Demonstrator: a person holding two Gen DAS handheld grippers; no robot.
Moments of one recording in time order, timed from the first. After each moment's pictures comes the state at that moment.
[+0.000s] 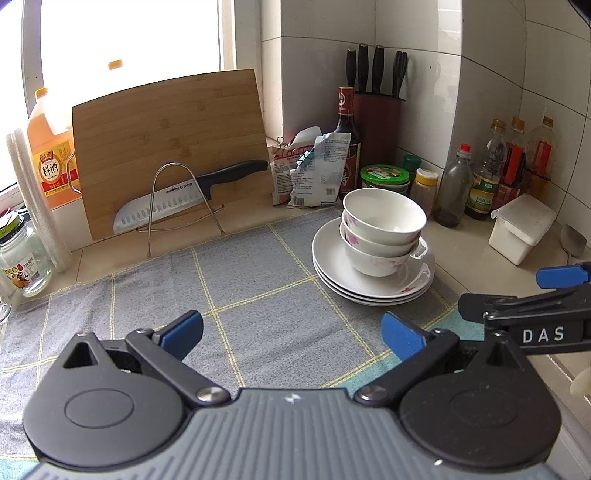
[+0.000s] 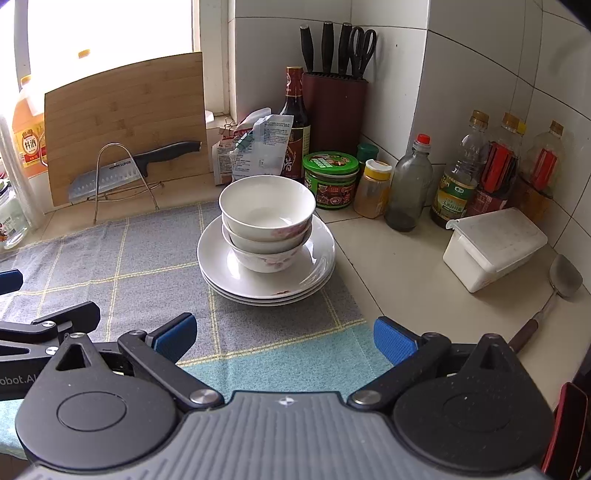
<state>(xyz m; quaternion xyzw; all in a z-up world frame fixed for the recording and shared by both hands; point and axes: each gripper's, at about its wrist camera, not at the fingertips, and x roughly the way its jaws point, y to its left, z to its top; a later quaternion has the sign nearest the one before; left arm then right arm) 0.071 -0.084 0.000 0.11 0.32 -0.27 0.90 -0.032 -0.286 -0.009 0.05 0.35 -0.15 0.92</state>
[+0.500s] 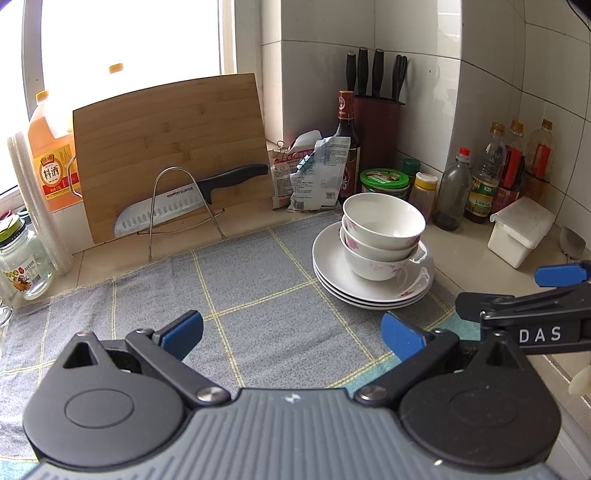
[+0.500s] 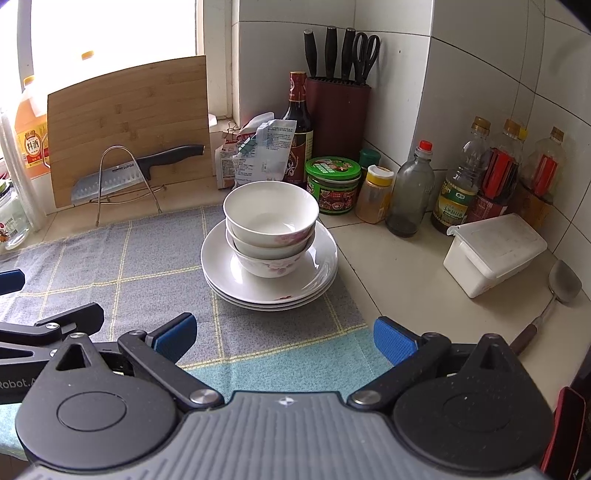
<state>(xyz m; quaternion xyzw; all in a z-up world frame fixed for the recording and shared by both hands) 0.069 -0.083 0.003 0.11 0.31 -0.27 0.91 -0.032 -0.282 -0.005 0.05 0.34 -0.15 0.93</state>
